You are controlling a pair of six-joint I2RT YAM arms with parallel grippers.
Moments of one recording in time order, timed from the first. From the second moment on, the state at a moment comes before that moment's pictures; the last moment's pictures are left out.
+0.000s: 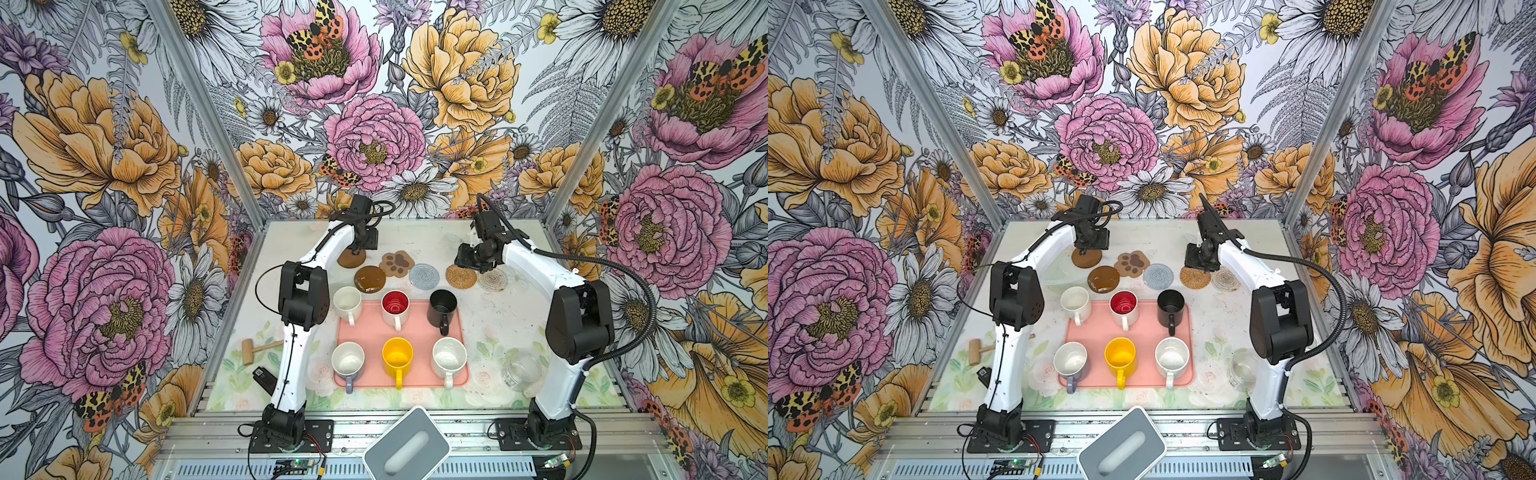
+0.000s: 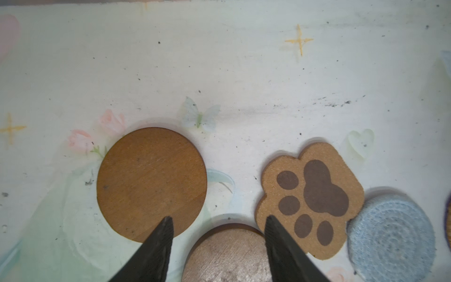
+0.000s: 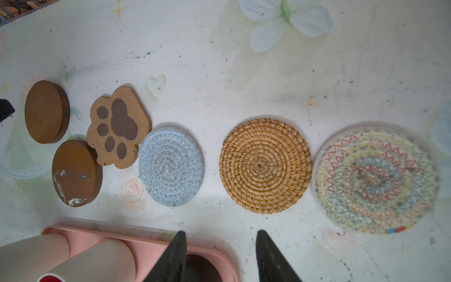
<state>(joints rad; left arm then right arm) -0.31 2.35 2.19 -0.87 -0.06 -0.22 0.23 1.86 1.53 -0.73 -0.15 0.37</state>
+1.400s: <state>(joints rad) -0.24 2.60 2.38 -0.90 -0.22 -0.24 0.24 1.71 1.22 -0.54 -0.14 0.51</state>
